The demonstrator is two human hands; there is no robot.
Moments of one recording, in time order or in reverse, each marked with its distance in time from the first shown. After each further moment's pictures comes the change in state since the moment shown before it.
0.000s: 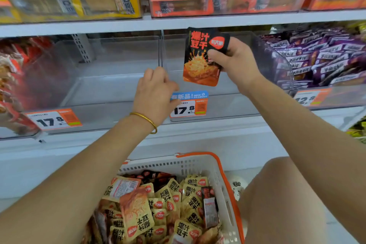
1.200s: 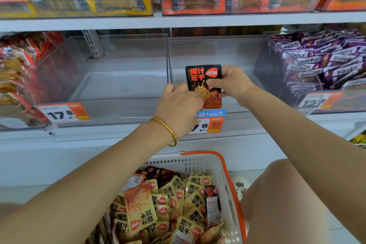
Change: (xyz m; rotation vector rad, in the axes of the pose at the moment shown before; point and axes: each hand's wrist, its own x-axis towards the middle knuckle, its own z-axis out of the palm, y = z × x) left_hand -0.012 0.044 -0.023 0.108 -0.310 0.145; right_hand -0.006 0.029 0.015 -0.210 -0.182 0.320
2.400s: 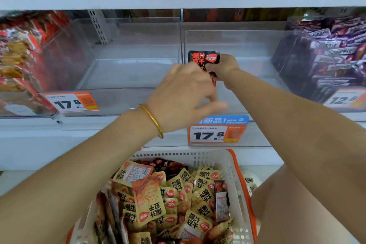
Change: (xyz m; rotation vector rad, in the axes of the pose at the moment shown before) left_hand -0.013 -0.039 -0.002 -0.216 0.244 0.230; right_hand 0.075 0.011 0.055 -0.023 0.135 0.196
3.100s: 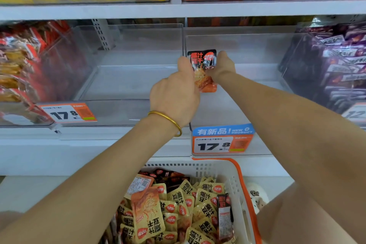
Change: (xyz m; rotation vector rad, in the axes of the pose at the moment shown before) left_hand 0.031 -0.008 0.014 0.009 0.057 -0.713; right_hand 0.047 -0.006 0.018 -0.378 0.095 -0.095
